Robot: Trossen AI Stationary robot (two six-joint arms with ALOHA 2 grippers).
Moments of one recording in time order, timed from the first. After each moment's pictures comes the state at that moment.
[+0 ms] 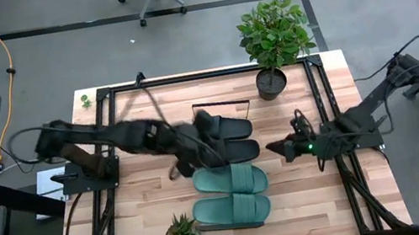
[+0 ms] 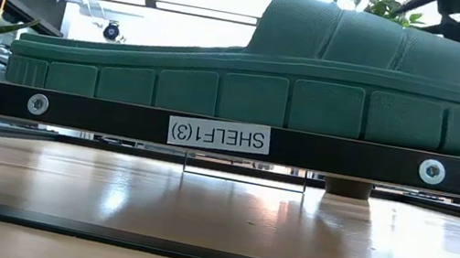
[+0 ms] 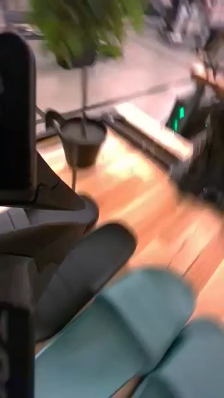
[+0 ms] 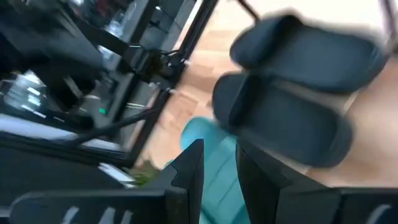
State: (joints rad) left arm -0.09 1.56 1.56 -0.72 -0.26 0.77; right arm 0.57 0.96 0.64 -0.19 0.73 1.39
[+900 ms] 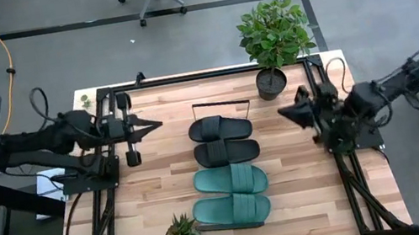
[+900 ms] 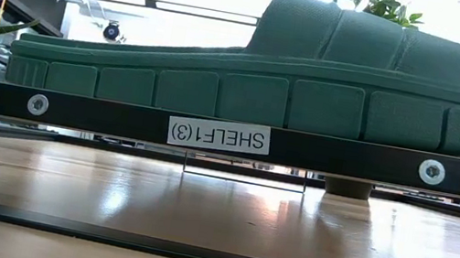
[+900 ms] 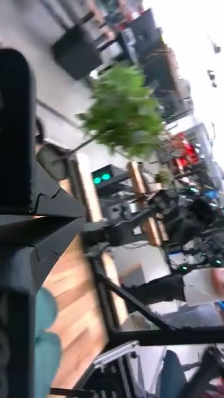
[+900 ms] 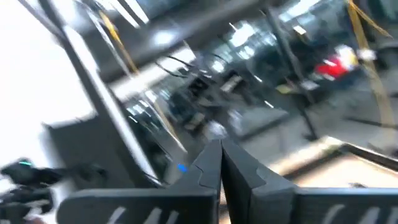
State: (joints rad) left arm 0.02 0.78 0.93 -0.21 -0.19 0.32; right arm 0.38 0.70 0.68 0.28 0.48 0.34
